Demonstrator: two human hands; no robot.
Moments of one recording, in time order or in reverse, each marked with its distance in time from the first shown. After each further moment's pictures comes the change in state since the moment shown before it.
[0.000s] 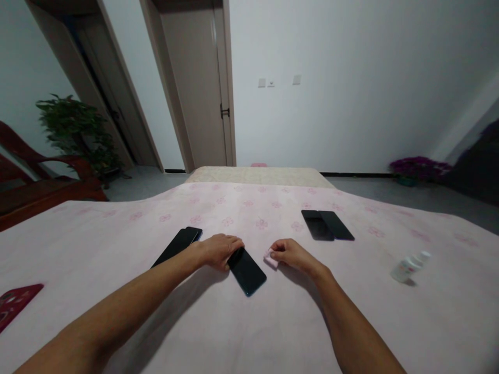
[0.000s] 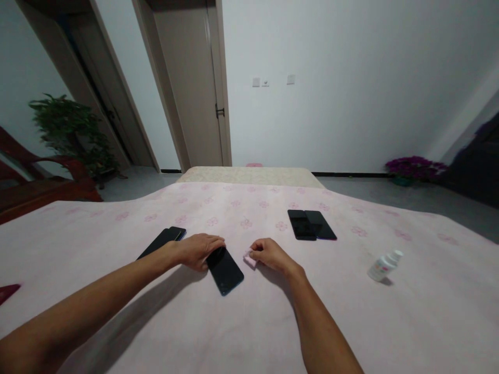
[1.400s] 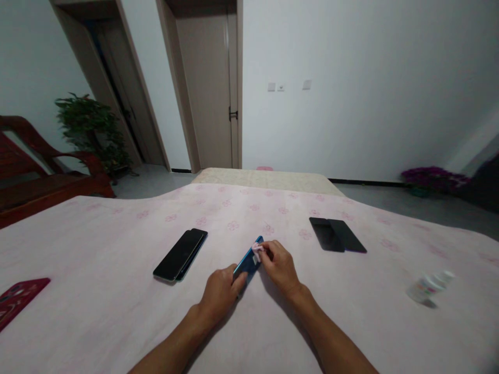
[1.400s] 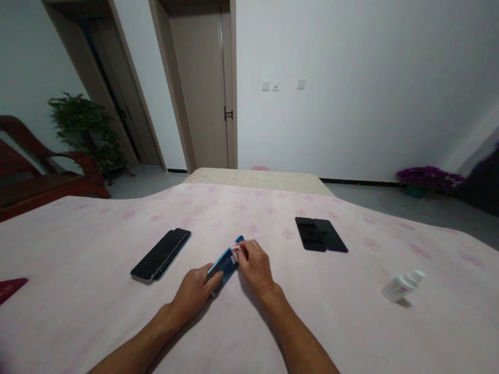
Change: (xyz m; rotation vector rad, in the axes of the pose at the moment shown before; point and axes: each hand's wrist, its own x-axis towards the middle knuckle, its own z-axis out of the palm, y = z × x) left_hand -0.028 0.084 0.050 -0.505 0.468 -0.700; right_hand 0.012 -0.029 0.067 -0.278 0.516 -0.447
